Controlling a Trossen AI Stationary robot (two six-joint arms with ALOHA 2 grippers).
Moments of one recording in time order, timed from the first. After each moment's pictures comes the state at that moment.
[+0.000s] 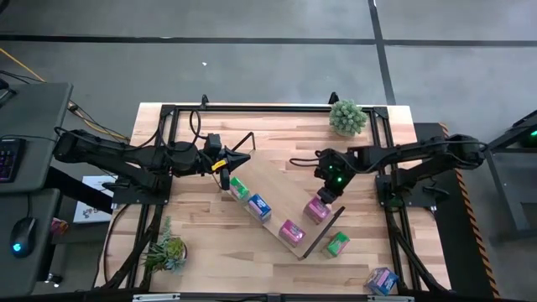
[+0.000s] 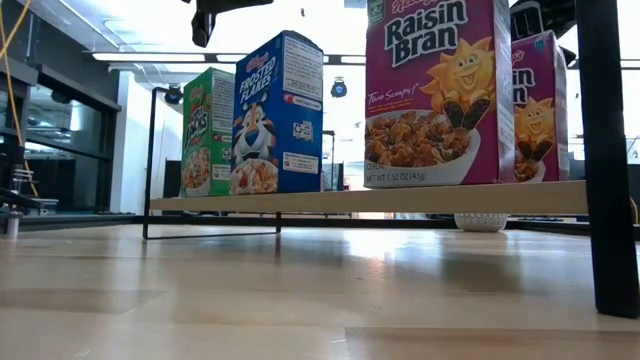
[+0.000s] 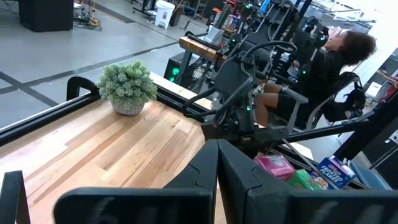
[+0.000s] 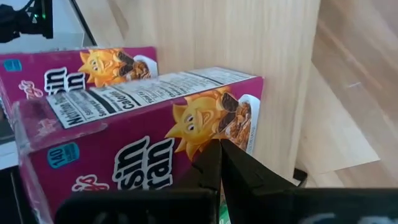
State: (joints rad) left arm -0.13 1.05 0.77 0.12 -0.37 -0.41; right arm -0.08 1.28 0.67 -0.39 -0.62 0.81
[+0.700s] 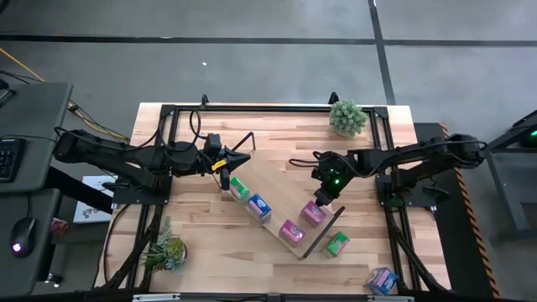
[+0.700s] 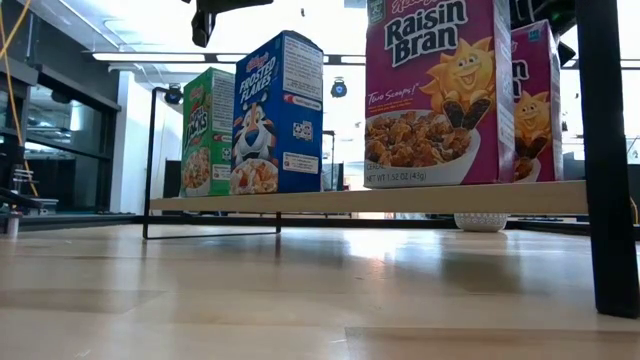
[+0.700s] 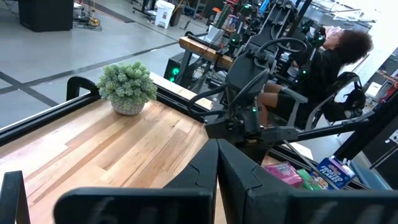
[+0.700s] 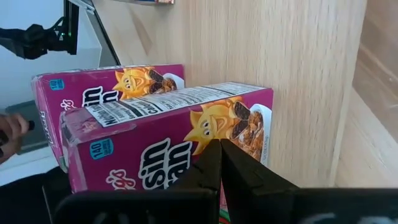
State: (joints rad) left arm -0.13 1.05 0.77 0.12 -0.37 -0.41; right arm -0.03 1.28 0.67 -0.27 -0.58 0.92
